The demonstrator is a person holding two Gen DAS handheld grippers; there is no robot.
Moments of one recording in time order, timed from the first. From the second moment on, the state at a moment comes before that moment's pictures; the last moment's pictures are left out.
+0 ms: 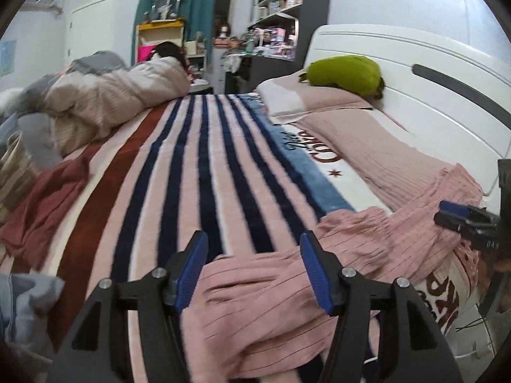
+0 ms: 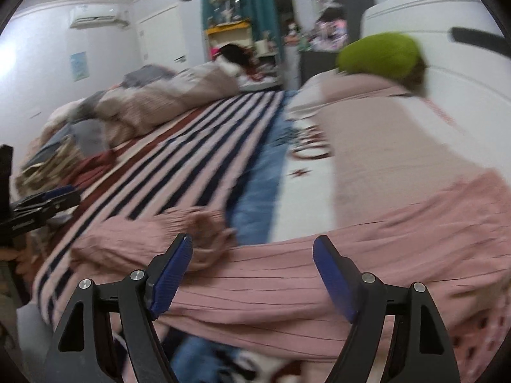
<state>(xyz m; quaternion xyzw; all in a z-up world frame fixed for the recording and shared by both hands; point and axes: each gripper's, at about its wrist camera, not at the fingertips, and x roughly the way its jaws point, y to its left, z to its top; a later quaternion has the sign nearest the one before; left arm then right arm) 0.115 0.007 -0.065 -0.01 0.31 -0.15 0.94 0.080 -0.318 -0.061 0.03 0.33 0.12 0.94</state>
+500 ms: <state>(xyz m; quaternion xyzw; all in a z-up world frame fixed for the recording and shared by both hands) 0.116 0.039 -0.101 -0.04 0.34 -0.18 0.92 0.133 -0.243 -0.113 0.04 0.40 0.18 0.90</state>
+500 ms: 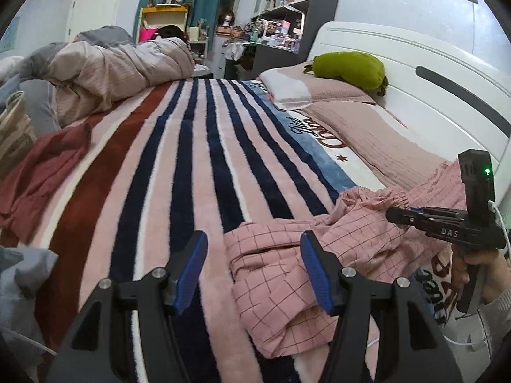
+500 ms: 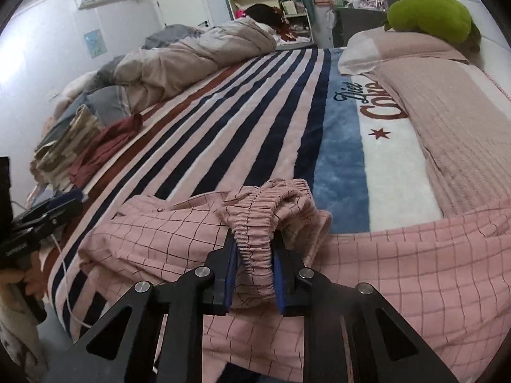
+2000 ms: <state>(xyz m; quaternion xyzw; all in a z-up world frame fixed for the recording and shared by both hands) 0.160 0.019 -0.148 -0.01 0.40 -0.21 0.89 0.179 -0.288 -0.134 0.00 0.43 0.09 0.90</state>
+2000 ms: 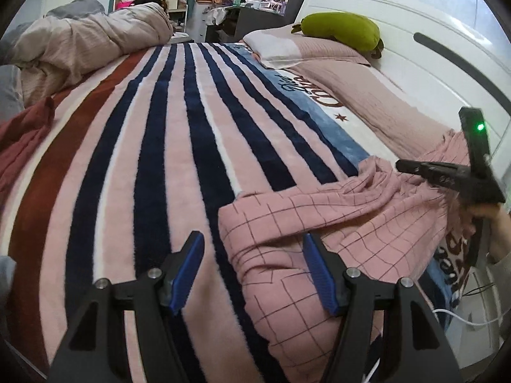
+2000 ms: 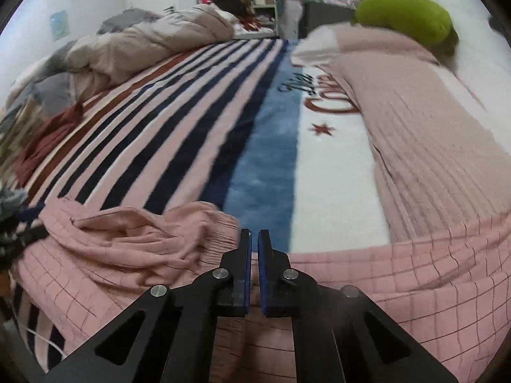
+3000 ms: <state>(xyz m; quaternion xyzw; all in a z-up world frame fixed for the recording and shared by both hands) 0.152 0.044 -0.138 -0.04 0.39 -0.20 0.90 0.130 -0.271 -0.126 -0.03 0.47 0.15 0.87</state>
